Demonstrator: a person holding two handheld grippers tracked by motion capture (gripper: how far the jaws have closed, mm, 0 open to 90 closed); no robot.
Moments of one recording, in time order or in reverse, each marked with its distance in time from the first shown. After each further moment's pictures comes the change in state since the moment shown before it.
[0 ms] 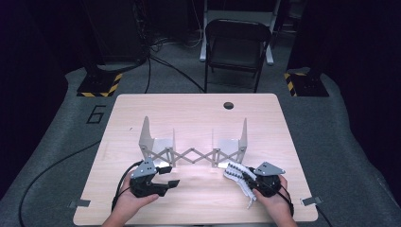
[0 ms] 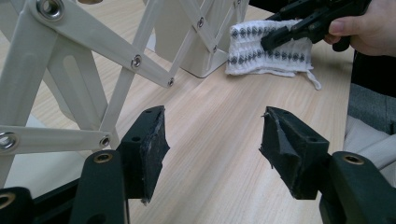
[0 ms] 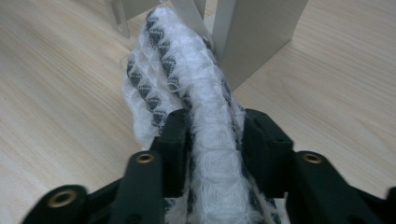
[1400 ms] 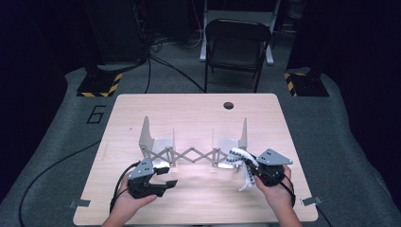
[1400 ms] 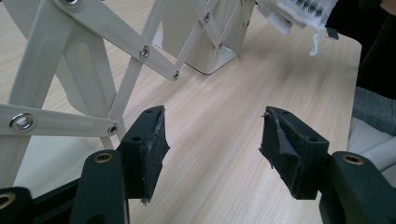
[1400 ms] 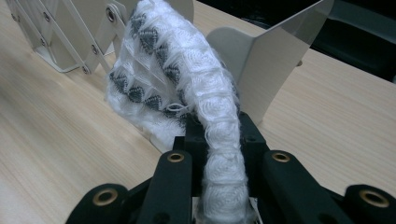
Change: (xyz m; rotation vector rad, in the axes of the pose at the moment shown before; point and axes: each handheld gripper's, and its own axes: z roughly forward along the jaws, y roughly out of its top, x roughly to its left) left arm -0.001 -0.004 -0.005 0.000 0.021 -0.014; right arm 0.003 0.064 -0.039 -0.128 -0.026 -0.016
